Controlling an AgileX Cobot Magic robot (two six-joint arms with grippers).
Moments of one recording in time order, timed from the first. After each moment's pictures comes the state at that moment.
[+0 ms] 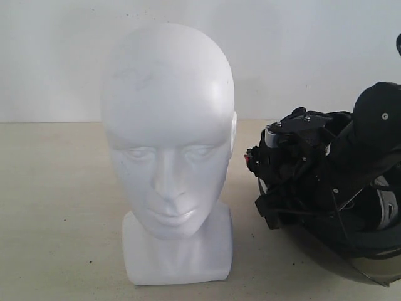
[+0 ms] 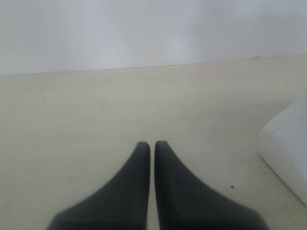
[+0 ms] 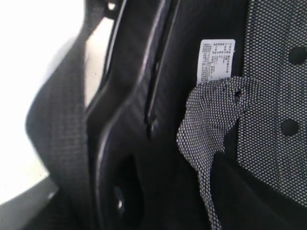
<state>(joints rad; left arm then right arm) 0.06 0.00 0.00 0.02 0.30 -0.01 0.55 1.62 -0.93 0.21 0.56 -0.14</state>
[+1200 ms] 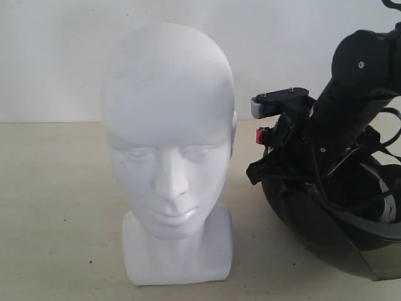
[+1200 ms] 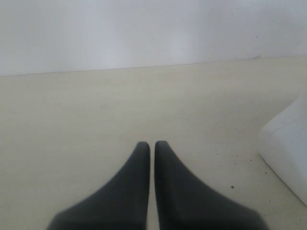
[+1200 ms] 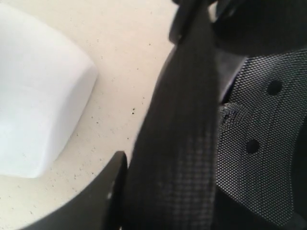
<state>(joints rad) 0.06 0.00 0.00 0.02 0.30 -0.01 0.55 1.68 -1.18 0.15 0.80 -0.13</state>
